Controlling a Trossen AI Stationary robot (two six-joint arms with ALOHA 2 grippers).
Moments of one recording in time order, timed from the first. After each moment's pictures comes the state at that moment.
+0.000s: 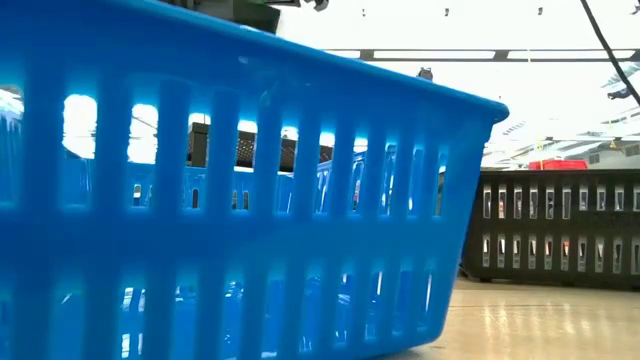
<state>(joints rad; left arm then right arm) -0.39 1.38 0.37 1.19 -0.62 -0.01 0.15 1.85 1.51 0.15 0.42 -0.31</state>
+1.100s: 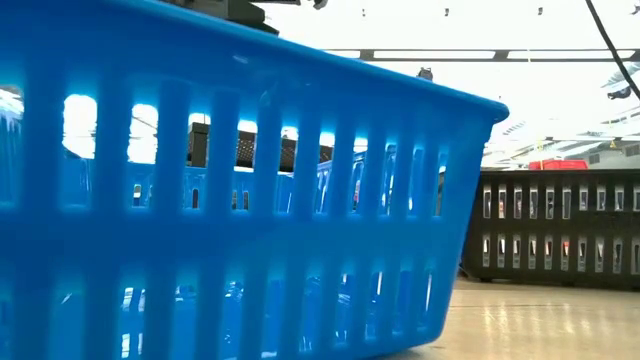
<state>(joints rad) -0.39 1.38 0.37 1.12 -0.62 -0.03 0.18 1.85 1.51 0.10 0.40 -0.30</state>
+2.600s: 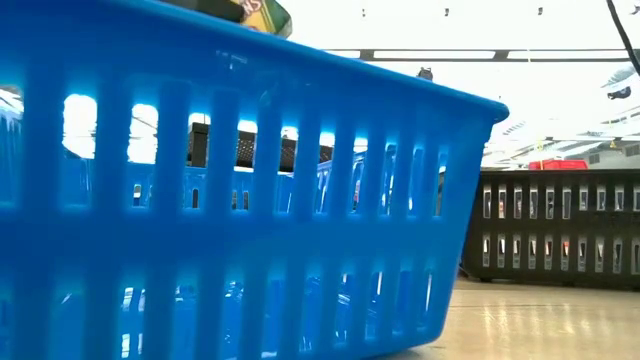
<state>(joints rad) -0.47 1.38 0.37 1.00 -0.56 -0.12 0.35 1.85 1.51 -0.05 0.37 -0.15</state>
